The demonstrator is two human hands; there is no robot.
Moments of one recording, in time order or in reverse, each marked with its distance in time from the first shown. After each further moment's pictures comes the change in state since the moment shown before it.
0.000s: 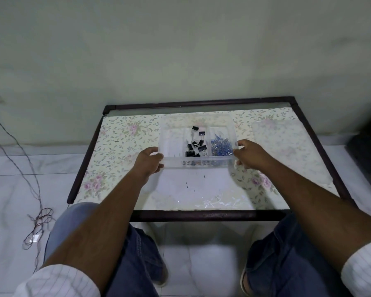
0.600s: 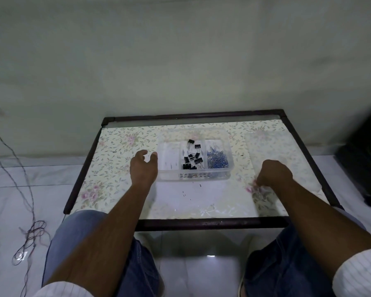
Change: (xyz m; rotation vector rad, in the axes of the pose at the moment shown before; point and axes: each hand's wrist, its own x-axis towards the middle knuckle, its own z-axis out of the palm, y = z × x) left_hand -0.025 0.007 0.009 0.187 0.341 0.273; right_hand -0.027 0.046 -0.035 -0.632 0.095 0.285
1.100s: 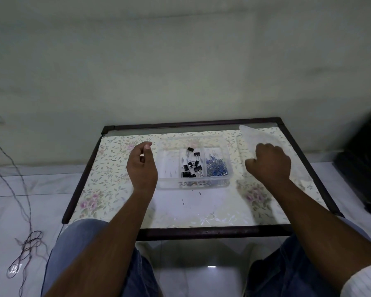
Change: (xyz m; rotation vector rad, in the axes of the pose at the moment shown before) left_hand -0.017 0.031 -0.004 -0.310 0.217 0.357; right_hand -0.021 -0.028 -0.035 0.120 0.657 -0.230
